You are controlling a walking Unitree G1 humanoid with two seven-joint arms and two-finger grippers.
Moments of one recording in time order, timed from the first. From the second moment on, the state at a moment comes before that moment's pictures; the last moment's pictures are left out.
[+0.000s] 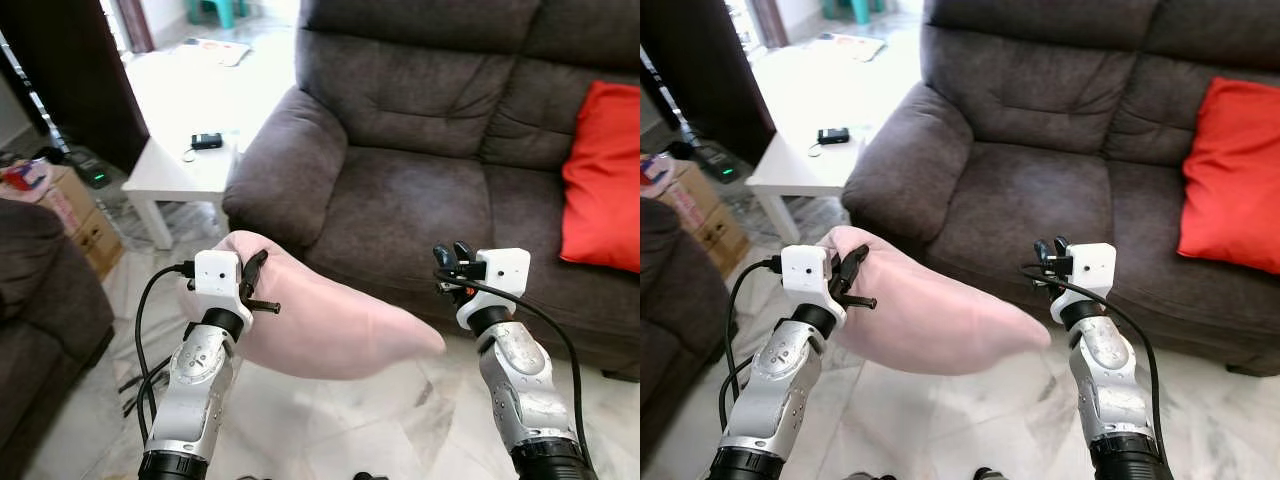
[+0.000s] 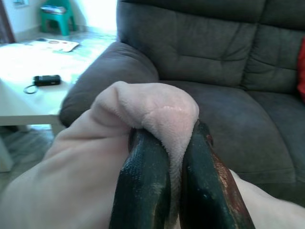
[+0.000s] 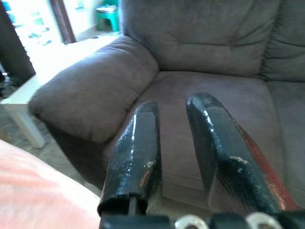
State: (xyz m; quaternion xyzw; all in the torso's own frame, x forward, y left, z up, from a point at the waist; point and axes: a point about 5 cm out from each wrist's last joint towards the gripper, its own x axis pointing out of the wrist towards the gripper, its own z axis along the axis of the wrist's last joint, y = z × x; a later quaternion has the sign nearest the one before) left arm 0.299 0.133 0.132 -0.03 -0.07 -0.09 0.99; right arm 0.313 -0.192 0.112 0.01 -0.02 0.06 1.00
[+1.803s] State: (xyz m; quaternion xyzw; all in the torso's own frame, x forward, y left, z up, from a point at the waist) left arm 0.305 0.136 0.133 -0.03 -0.05 -0.09 0.99; right arm 0.279 -0.189 0.075 -0.10 0.13 0.34 0.93
